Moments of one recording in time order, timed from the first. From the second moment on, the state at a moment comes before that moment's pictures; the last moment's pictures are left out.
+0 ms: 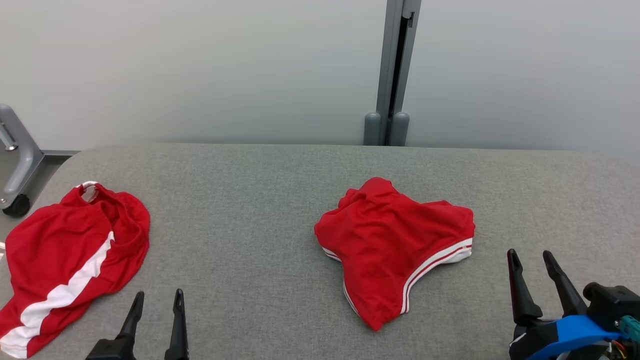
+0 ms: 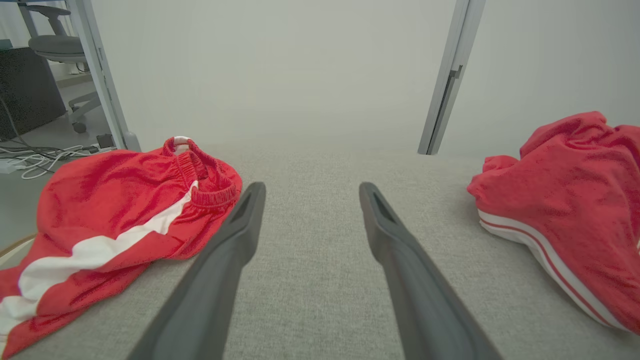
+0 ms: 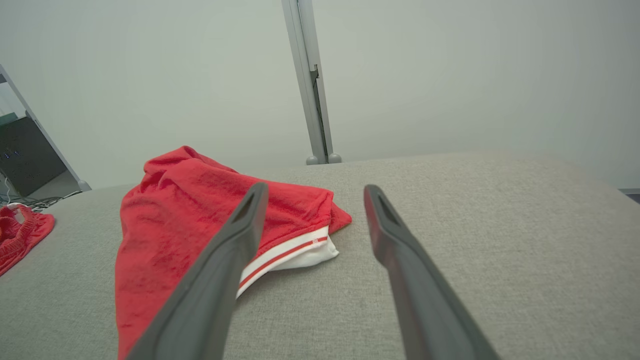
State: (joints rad) left arm 0.09 0.20 -0.14 0.24 -0.28 0.00 -0.26; right arm 0.01 -0.05 -0.10 0.16 0.23 0.13 -0.10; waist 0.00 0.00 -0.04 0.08
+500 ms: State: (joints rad) left arm 0.04 0.20 -0.18 0.25 -0.26 -0.01 -0.24; right arm 0.01 -0.05 -0.09 0.15 0.23 0.13 -0.08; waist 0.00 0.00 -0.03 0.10
